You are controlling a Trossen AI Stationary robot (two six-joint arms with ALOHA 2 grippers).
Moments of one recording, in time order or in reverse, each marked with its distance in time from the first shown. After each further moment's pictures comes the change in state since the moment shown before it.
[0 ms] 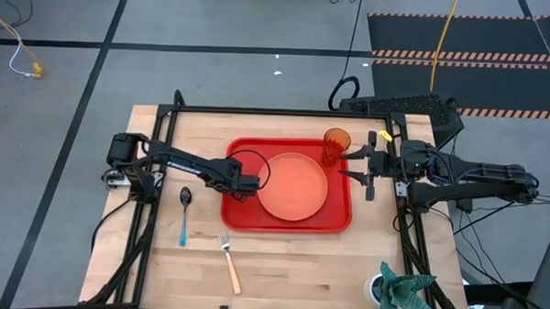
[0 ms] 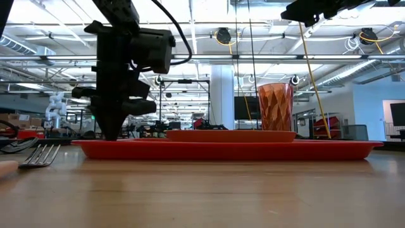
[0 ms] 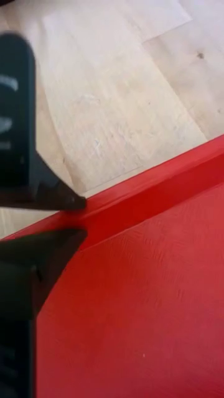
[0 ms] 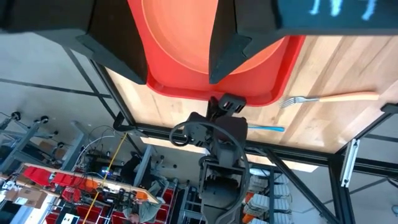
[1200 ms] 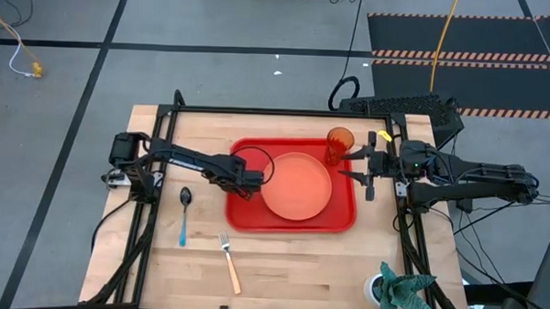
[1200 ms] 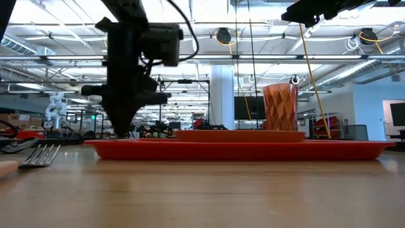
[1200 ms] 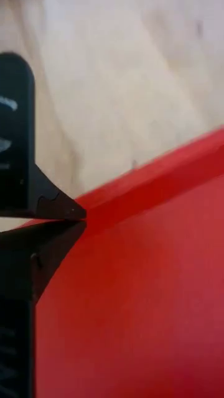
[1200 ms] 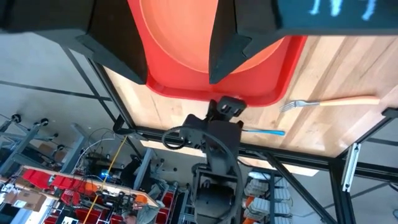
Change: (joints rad) left arm 0.025 0.008 0.078 -0.010 0.068 0.012; right arm 0.000 0.000 0.000 -0.013 0.001 -0.003
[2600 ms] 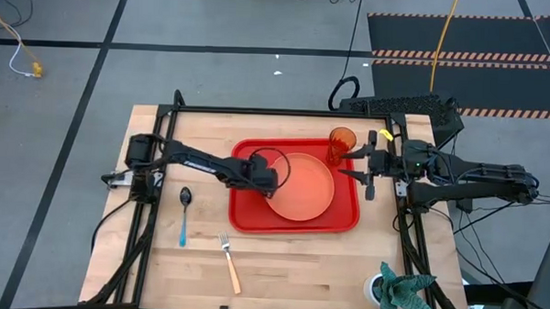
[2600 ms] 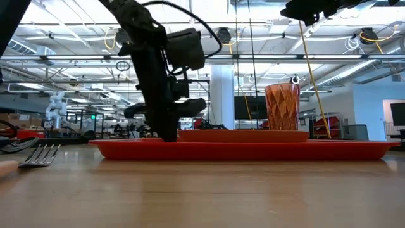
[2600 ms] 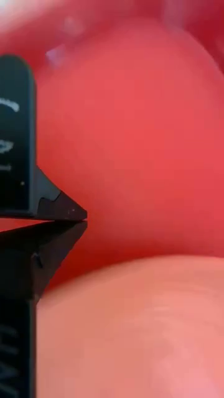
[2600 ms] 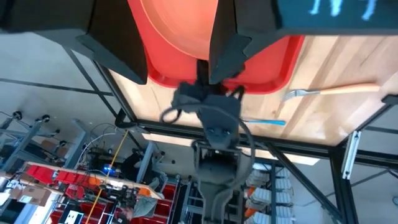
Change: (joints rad) left arm 0.021 0.122 0.025 0.434 -0.143 0.197; right arm 0.000 -0.002 0.000 0.031 0.000 0.021
